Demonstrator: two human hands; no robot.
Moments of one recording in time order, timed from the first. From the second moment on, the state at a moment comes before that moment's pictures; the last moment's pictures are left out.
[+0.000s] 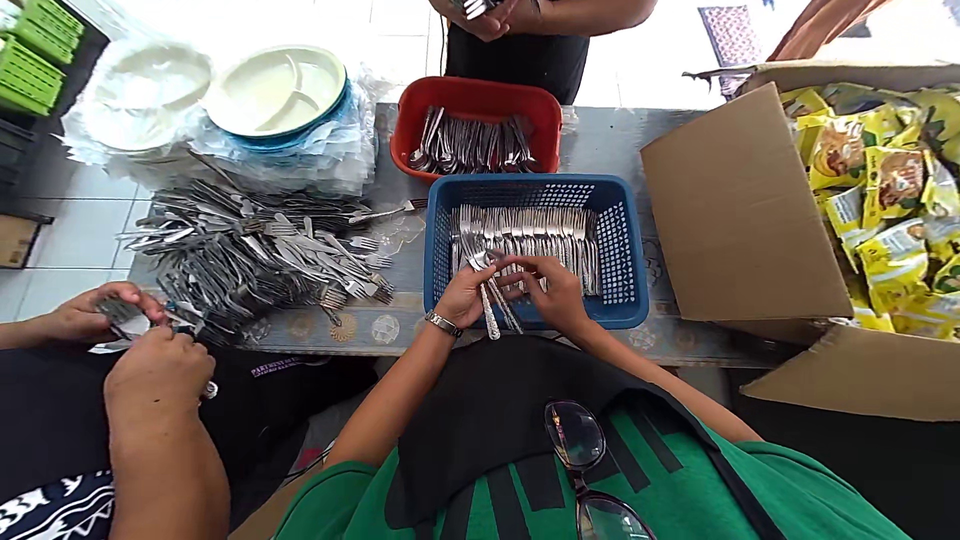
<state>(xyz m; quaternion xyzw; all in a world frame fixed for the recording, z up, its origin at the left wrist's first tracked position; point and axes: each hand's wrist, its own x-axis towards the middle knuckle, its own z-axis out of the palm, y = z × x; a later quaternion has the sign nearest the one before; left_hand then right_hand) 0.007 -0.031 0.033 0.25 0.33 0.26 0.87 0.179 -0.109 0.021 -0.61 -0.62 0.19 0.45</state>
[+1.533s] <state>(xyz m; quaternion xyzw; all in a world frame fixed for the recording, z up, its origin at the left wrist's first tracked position) -0.062 -0.084 0.105 0.29 0.30 0.50 0.76 0.116 -0.011 -0.010 -0.66 -0.39 0.61 0.21</state>
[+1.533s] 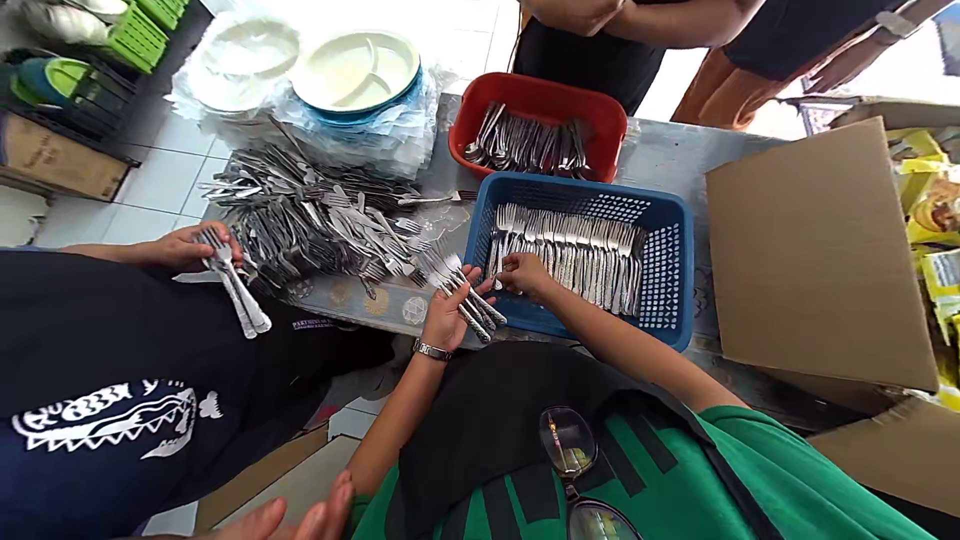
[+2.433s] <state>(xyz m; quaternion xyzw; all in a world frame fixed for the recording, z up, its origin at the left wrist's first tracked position) -0.019 -0.043 0.038 0.29 0.56 0.38 0.68 0.133 -0.044 0.035 -0.59 -0.42 0.59 0.36</state>
